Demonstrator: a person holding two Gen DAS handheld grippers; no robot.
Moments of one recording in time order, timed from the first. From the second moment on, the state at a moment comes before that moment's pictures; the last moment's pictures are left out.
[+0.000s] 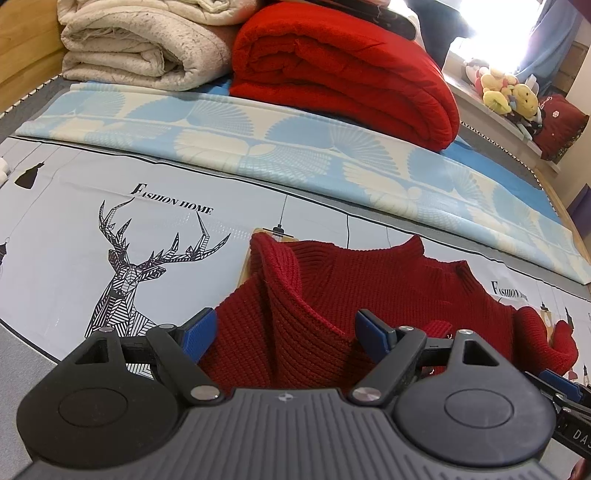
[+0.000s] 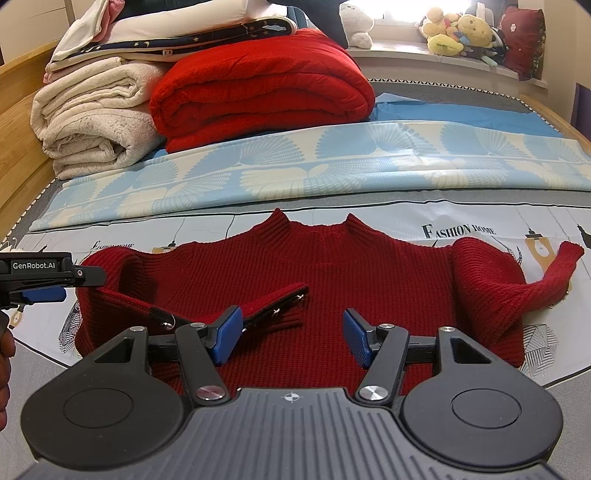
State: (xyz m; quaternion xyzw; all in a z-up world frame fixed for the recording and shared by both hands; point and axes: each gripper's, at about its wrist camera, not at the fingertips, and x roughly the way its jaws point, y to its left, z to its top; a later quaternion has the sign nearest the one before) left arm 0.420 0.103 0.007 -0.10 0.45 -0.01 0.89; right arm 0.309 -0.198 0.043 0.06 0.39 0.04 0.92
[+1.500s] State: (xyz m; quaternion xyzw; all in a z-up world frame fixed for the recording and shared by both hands) left arm 0.418 0.182 0.011 -0.21 0.44 0.10 0.87; right arm 0.373 -0.235 -0.012 0.17 0.42 0.09 0.89
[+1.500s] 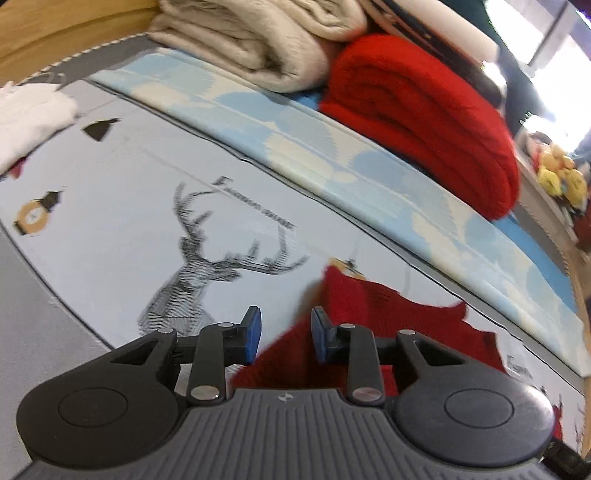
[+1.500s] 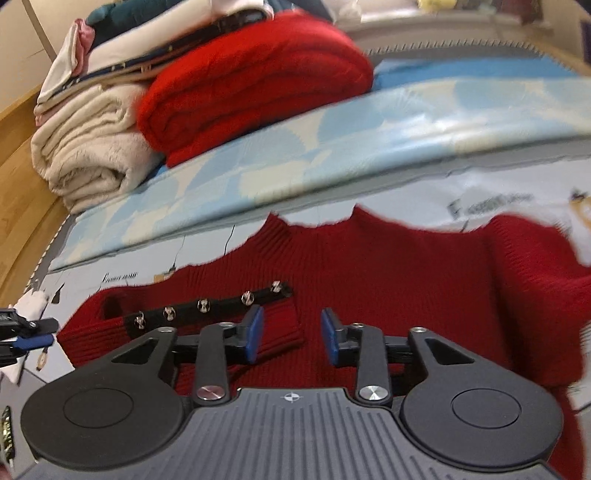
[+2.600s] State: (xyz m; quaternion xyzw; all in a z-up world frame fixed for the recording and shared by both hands) left arm 0.428 0.151 -0.017 -0.18 0.51 0.03 0.84; right arm 0.371 -0.340 -0.014 0.15 0.41 -0.12 0.89
